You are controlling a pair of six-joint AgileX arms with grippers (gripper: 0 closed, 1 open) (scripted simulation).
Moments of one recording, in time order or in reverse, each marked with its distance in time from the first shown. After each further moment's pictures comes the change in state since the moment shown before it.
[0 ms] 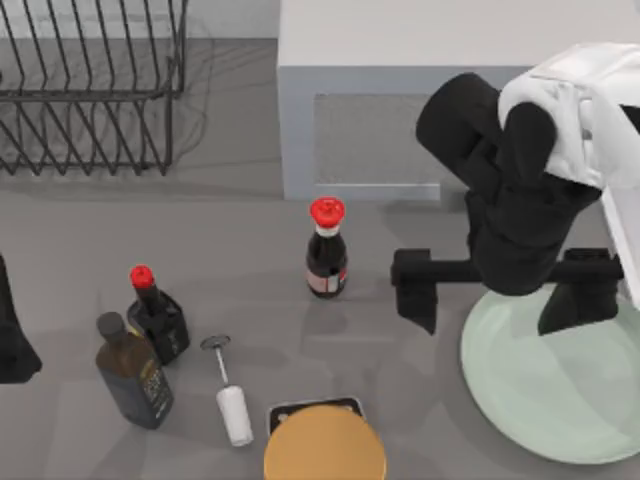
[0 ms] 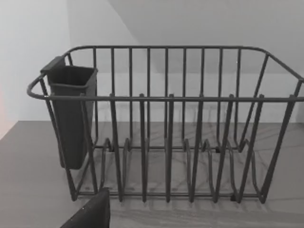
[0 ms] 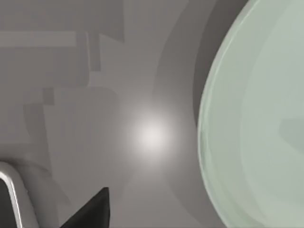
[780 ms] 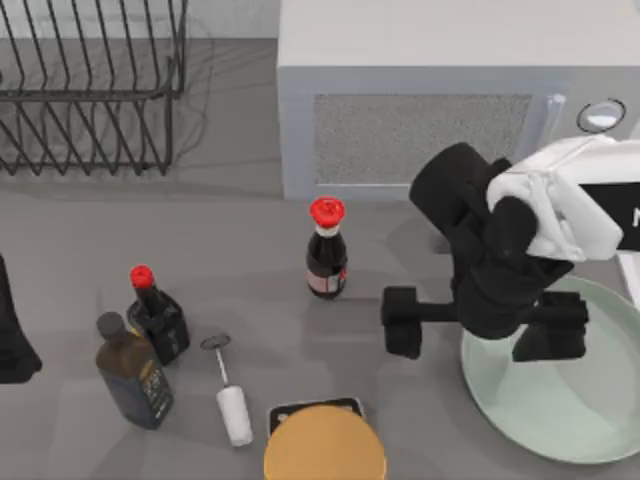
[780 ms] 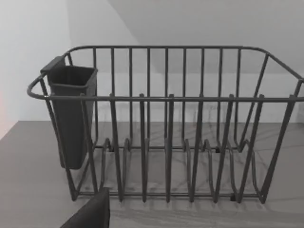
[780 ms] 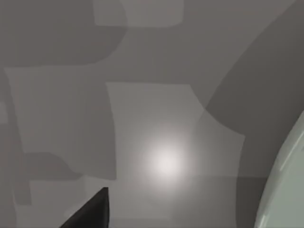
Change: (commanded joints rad) left arm 0.000 0.000 0.000 0.000 0.000 0.000; right arm 0.002 0.169 -0.213 0.382 0.001 0.005
